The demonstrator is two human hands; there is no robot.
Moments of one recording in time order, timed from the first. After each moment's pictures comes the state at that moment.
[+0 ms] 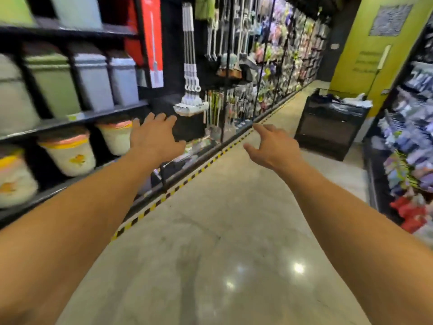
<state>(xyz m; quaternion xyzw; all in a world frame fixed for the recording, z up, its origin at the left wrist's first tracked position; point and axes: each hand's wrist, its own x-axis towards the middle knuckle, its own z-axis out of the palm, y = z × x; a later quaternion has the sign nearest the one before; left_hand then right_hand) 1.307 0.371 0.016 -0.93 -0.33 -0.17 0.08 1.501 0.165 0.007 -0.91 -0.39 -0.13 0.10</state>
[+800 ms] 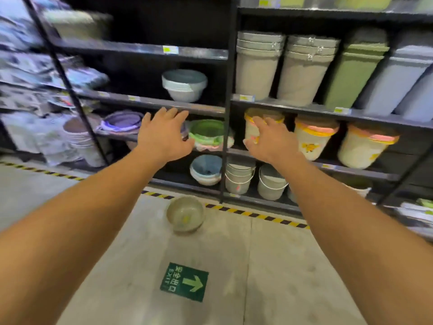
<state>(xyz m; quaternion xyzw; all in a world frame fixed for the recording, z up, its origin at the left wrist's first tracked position) 0.854 0.452 -0.037 -0.62 -0.75 -0.14 0.17 1.103 0.558 -0.046 -0.53 -0.84 -0.05 0.14</state>
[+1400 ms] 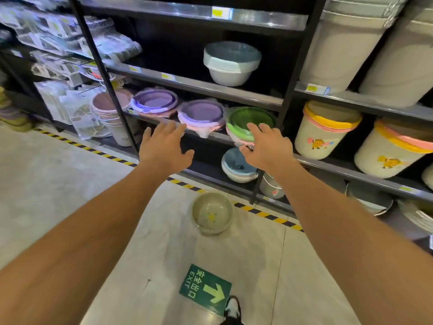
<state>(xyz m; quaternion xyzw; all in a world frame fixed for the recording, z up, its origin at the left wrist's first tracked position) 0.641 0.576 -0.141 -0.54 -0.83 -0.08 0.09 0.857 0.726 -0.146 -0.45 -0.89 -0.02 0.08</state>
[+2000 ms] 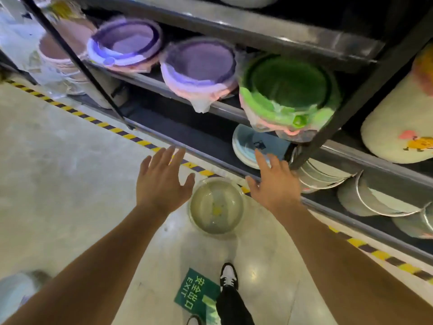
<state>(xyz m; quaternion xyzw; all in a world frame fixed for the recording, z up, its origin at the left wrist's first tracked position) 0.537 0.839 -0.401 -0.48 -0.88 -0.03 -0.02 0.741 0.994 -0.448 -0.46 -0.89 0.07 -0.03</state>
